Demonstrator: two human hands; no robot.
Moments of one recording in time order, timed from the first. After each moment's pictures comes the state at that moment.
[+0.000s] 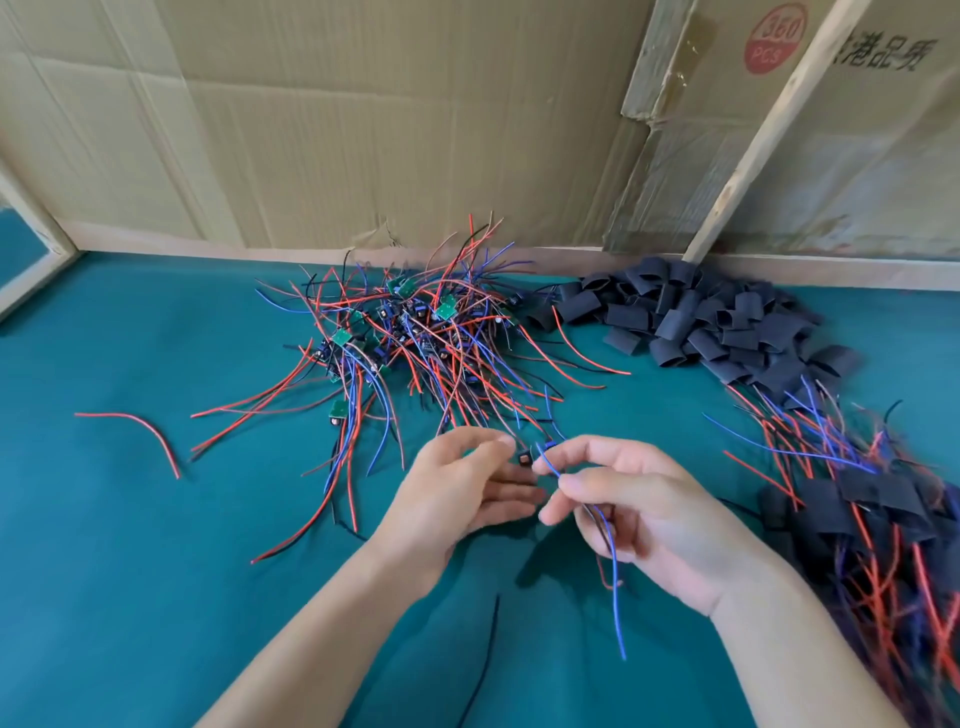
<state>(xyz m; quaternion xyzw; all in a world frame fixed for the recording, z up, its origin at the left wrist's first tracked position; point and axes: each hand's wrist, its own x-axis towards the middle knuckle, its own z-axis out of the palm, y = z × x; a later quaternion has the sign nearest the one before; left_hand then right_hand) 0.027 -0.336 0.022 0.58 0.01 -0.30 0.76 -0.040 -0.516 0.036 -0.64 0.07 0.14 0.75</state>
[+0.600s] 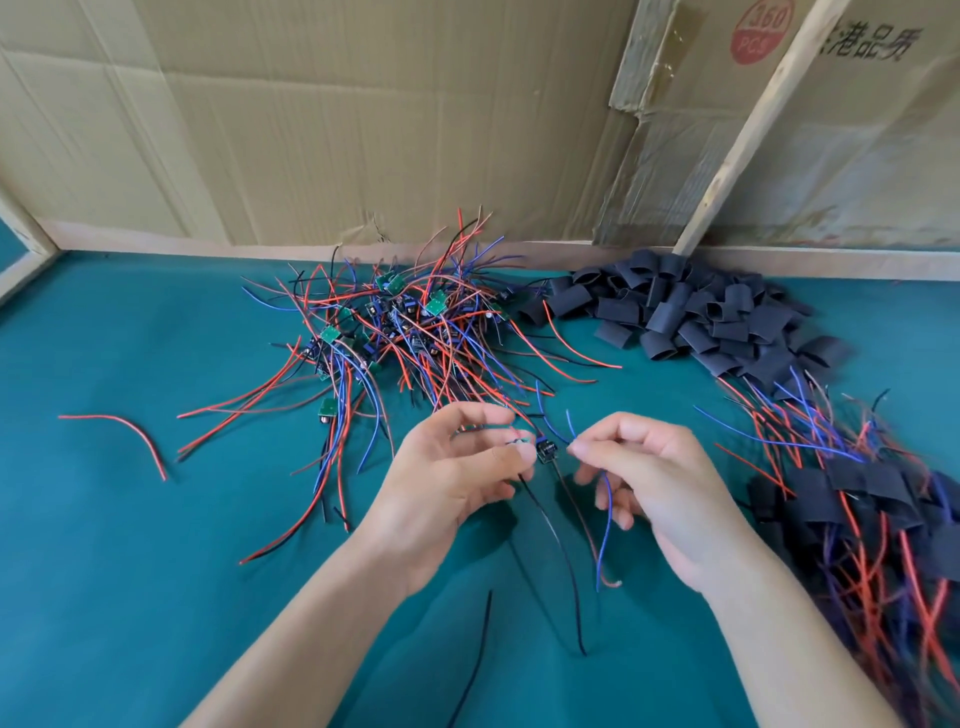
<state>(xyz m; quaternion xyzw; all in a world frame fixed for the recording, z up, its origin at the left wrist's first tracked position) 0.028 -0.330 0.021 0.54 -0.09 -0.27 0.79 -0.036 -0.521 0.031 -0.72 0.18 -0.04 0.67</state>
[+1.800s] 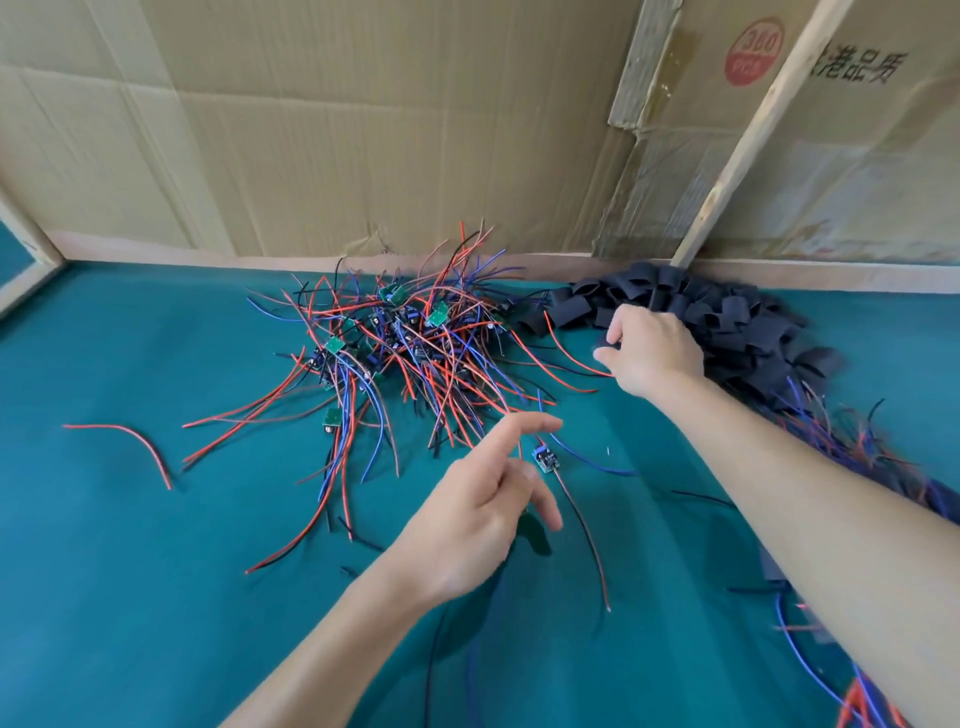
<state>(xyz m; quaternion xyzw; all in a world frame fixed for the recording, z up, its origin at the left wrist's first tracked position) 0.020 -0.331 0.016 0.73 -0.32 -0.17 0.58 0.105 -0.598 0.035 -0.96 0.25 -0.11 0.07</state>
